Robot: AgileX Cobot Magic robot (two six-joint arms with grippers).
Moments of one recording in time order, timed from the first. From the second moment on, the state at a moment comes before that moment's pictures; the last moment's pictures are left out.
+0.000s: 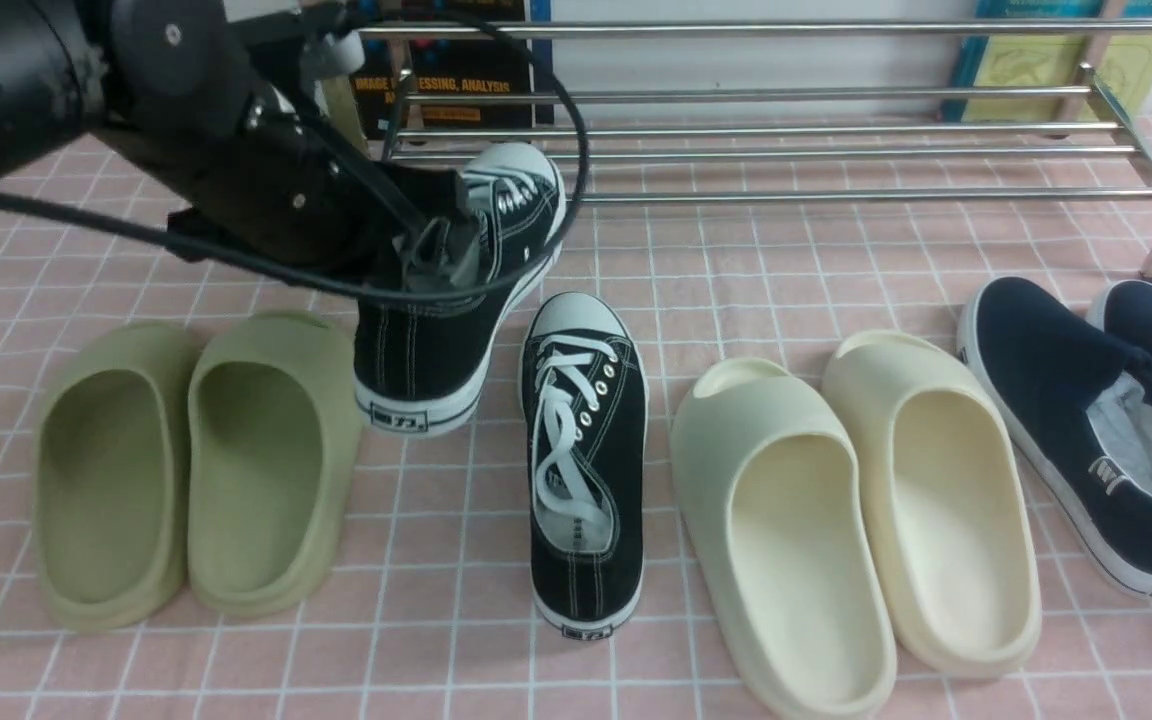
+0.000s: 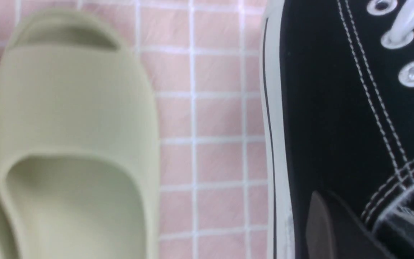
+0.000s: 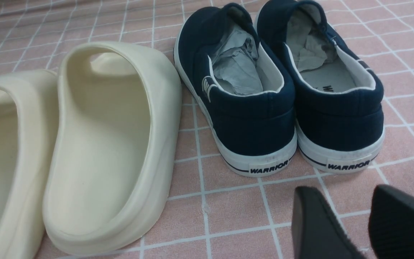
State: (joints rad) right arm -0.06 -0.01 0.01 0.00 0.38 0.17; left arm -0.33 1.63 -1.42 -0.10 0.79 -0.28
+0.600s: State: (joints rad) right arm -0.06 -0.01 0.01 0.00 0.38 0.17; left arm -0.25 1.96 -1.64 -0.15 0.40 -0.25
